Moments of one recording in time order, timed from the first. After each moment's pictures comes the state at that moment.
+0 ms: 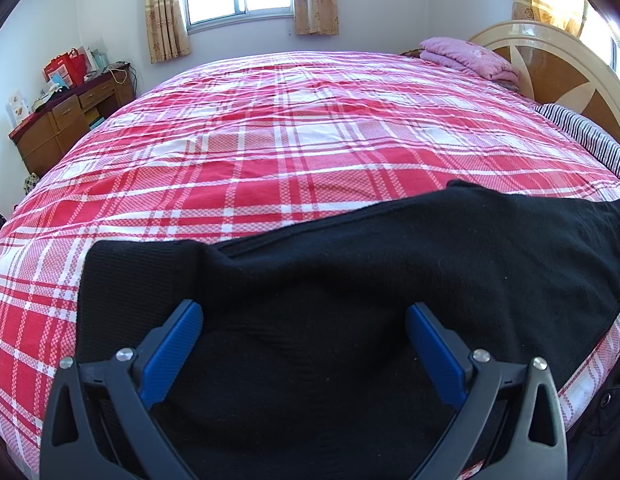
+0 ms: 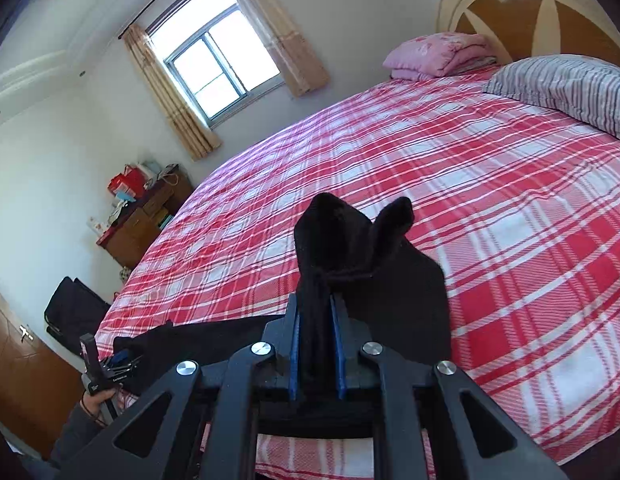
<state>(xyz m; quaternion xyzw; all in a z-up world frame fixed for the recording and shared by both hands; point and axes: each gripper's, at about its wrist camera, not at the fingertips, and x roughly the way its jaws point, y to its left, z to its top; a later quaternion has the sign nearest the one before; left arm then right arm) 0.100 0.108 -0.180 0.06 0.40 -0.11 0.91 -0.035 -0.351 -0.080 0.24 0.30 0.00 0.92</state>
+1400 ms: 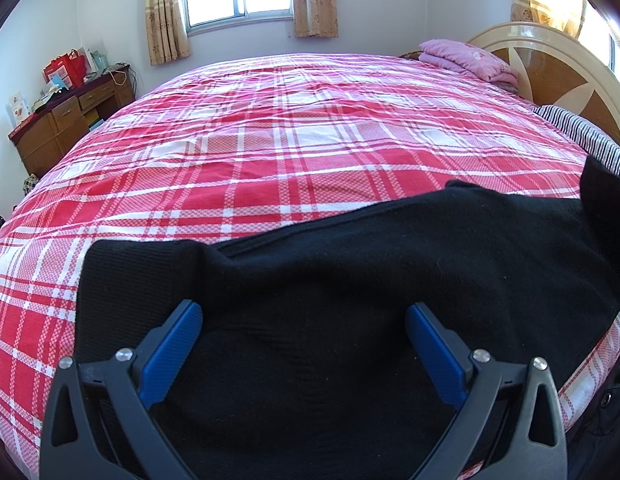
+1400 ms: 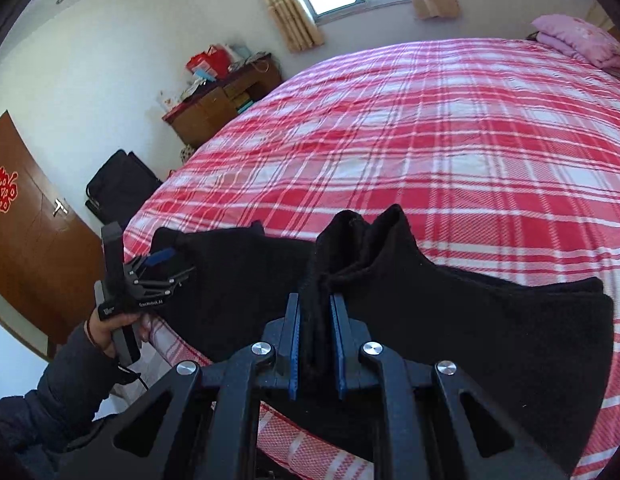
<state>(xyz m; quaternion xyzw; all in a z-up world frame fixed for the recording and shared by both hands) 0.100 0.108 -0.181 0.05 0.39 -0.12 0.91 0.089 -0.152 -0.137 0.13 0.42 0.20 0.88</state>
